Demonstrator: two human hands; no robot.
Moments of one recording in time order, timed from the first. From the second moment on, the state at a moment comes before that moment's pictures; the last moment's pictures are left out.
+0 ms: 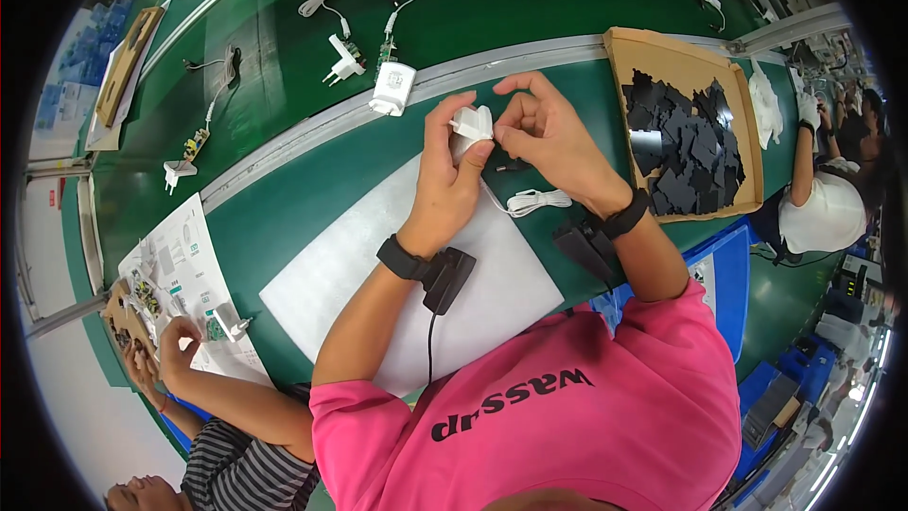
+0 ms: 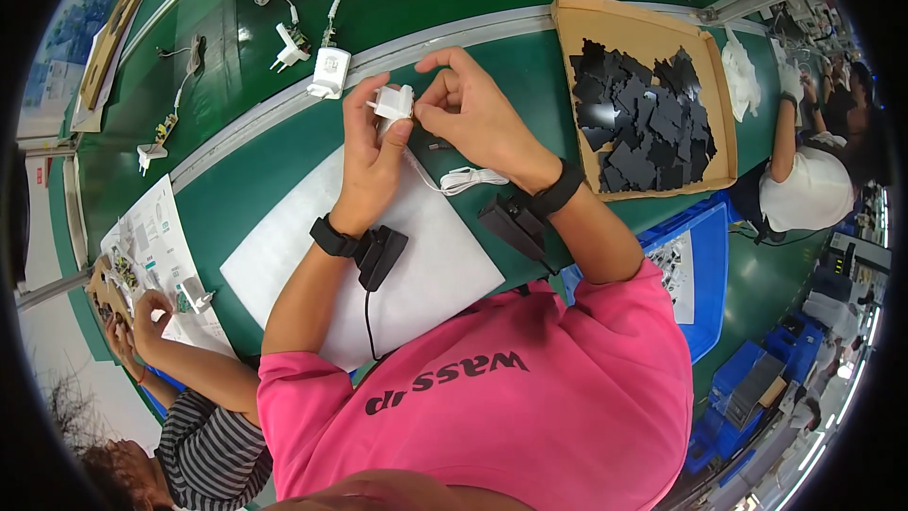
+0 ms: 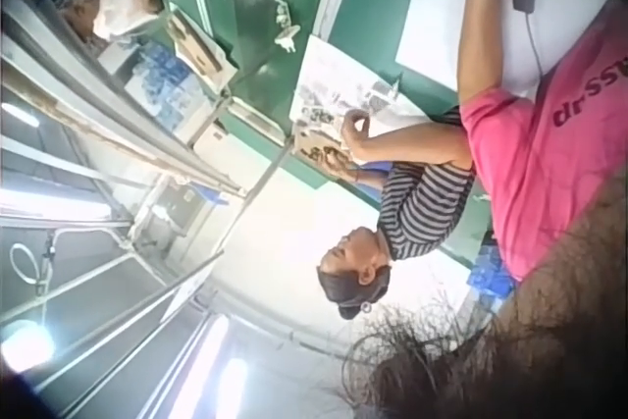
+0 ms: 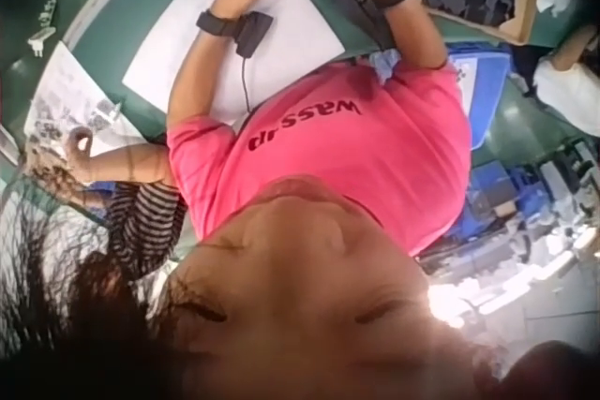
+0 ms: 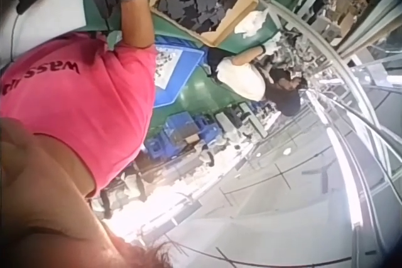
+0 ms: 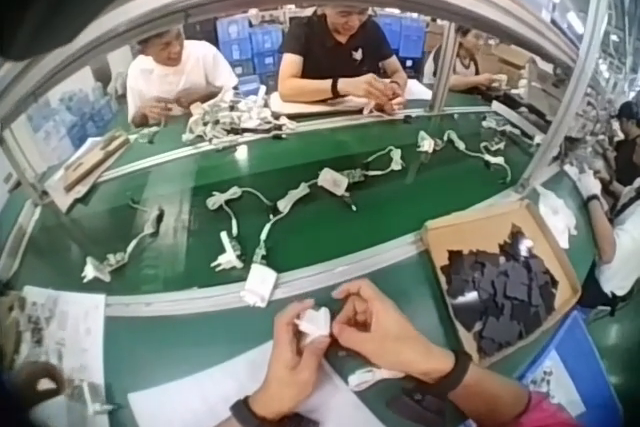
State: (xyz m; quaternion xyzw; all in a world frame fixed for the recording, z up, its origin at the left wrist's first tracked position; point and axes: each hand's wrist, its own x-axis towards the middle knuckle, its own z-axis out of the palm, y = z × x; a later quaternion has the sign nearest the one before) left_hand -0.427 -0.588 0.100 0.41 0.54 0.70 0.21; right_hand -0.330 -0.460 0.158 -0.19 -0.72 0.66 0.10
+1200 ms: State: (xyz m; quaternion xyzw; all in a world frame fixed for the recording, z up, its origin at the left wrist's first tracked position) left_hand -0.455 -0.618 0.100 0.31 0.47 0.74 0.37; right_hand -0.348 -0.493 0.139 -0.05 -0.89 0.36 0.26
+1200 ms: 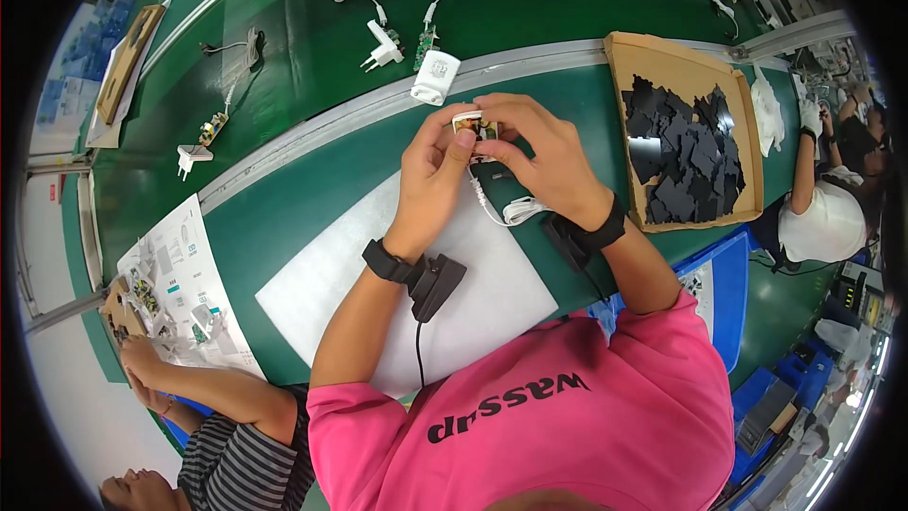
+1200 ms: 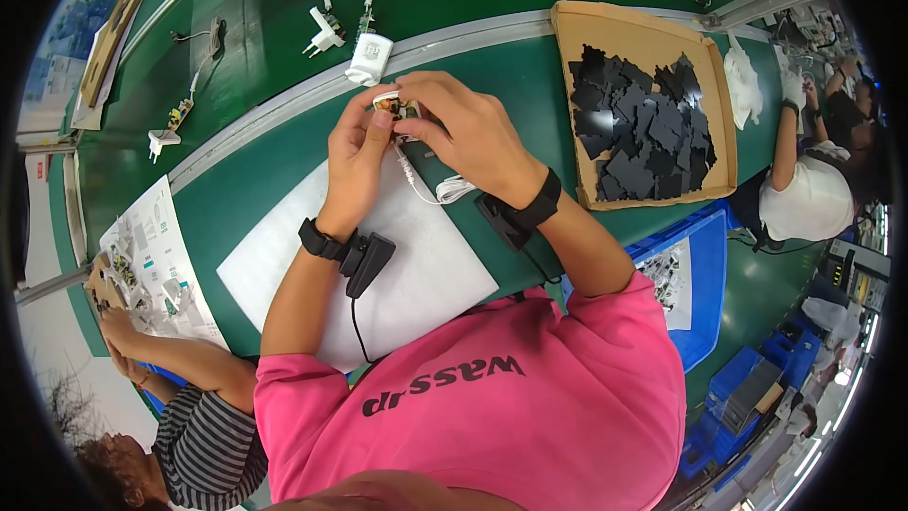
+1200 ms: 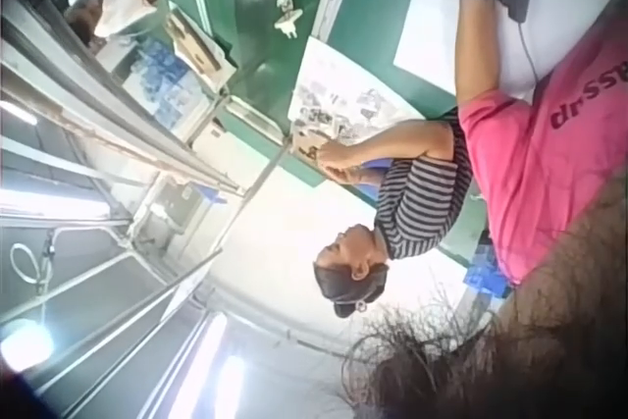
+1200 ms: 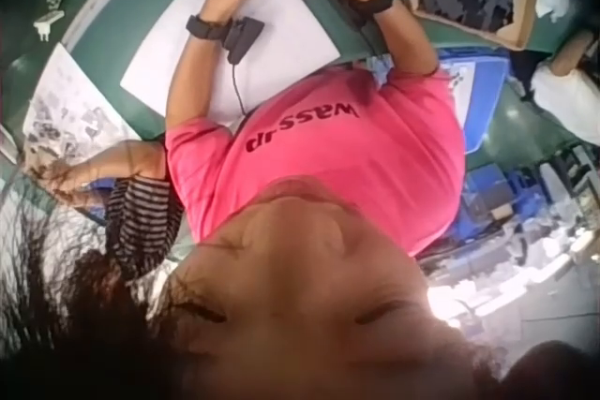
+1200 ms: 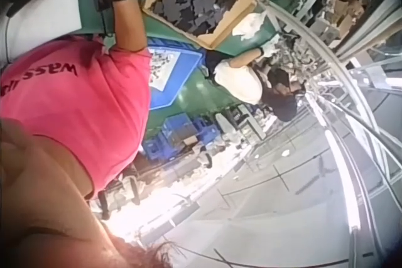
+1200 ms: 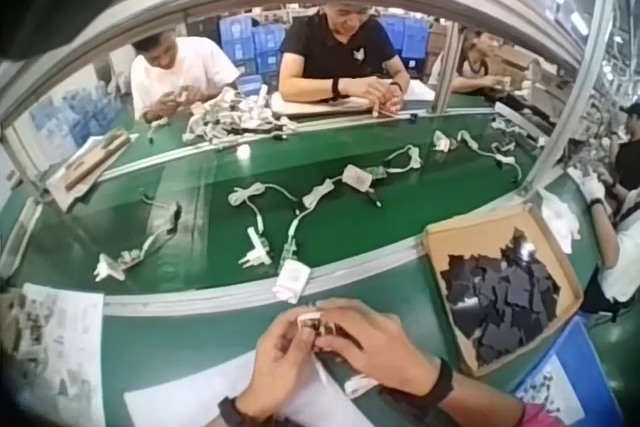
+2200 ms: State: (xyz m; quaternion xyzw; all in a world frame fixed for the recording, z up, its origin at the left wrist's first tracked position) left_hand -0.469 -0.645 0.100 0.30 0.45 0.76 0.36; right_hand -0.349 -0.479 0.206 -0.04 -0.91 0.15 0.38
